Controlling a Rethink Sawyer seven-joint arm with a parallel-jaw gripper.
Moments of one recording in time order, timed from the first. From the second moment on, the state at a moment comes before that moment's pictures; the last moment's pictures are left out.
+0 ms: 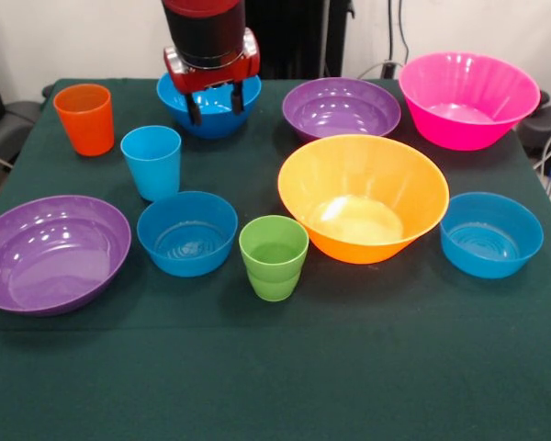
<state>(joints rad) -0.77 -0.61 0.56 1.70 -0.64 0.98 1.55</state>
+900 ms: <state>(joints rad) -0.77 -0.67 0.56 1.70 -0.64 0.99 1.55</state>
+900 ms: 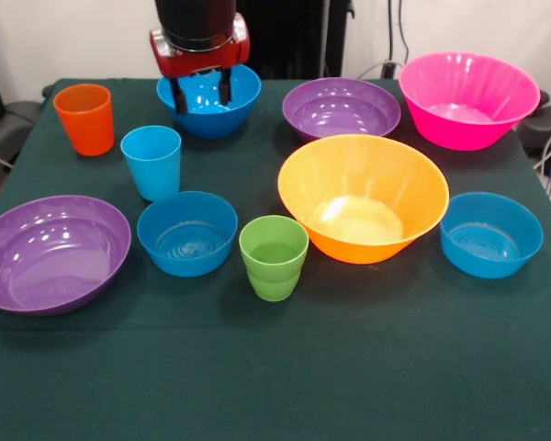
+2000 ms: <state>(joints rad) -0.77 -0.66 0.55 1.70 -0.64 0.93 1.55</state>
